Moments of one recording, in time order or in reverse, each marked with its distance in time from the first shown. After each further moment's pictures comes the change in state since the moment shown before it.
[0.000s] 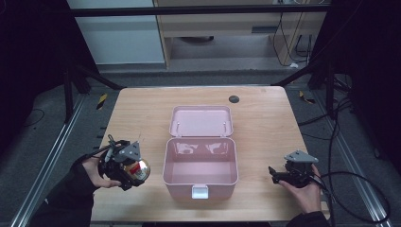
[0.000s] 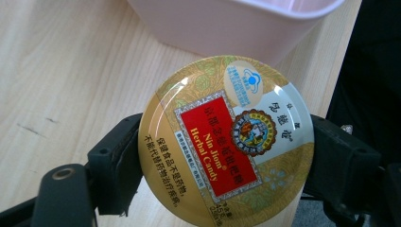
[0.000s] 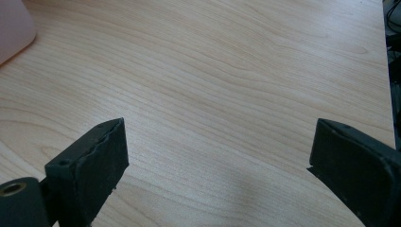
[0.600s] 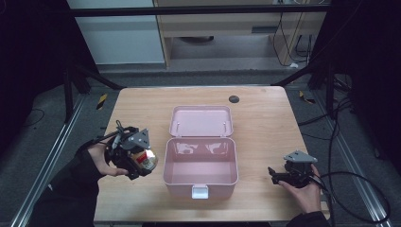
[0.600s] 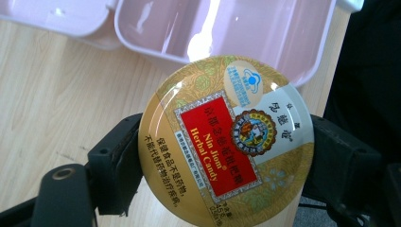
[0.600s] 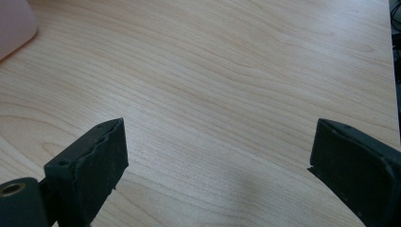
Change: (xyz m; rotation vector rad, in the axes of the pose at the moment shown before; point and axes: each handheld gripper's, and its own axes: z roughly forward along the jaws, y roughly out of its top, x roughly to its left) left arm 0.003 0.048 -0.025 0.003 0.016 0.060; right arm 0.001 0.000 0.001 0.012 0.008 -0.010
